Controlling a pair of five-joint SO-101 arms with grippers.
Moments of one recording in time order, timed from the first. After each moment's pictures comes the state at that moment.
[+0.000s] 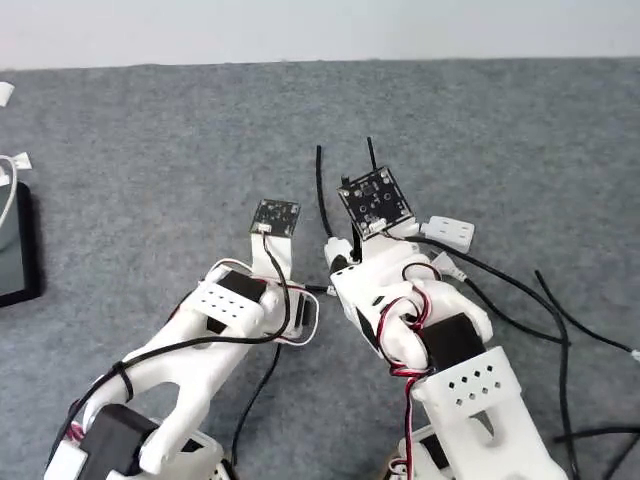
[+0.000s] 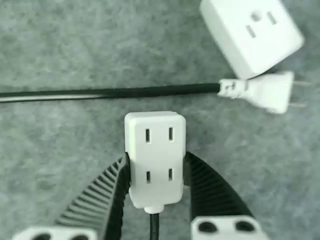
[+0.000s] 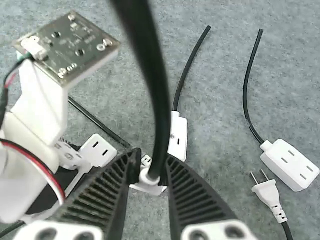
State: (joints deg) left arm 22.6 -12.2 51.3 50.1 21.8; right arm -25.8 -52.2 49.3 55.2 4.2
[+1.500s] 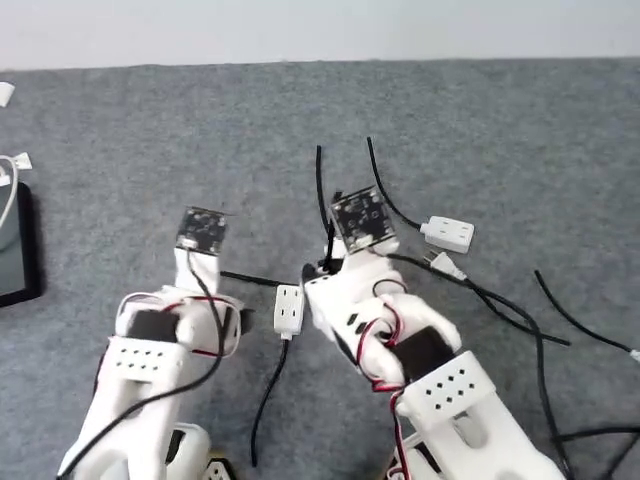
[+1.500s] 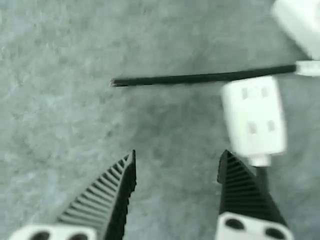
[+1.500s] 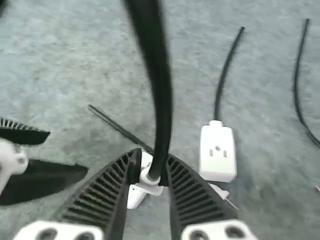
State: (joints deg) left arm 2.0 -42.7 68.0 54.6 -1.5; right arm -33.7 -52.0 61.1 39.2 -8.0
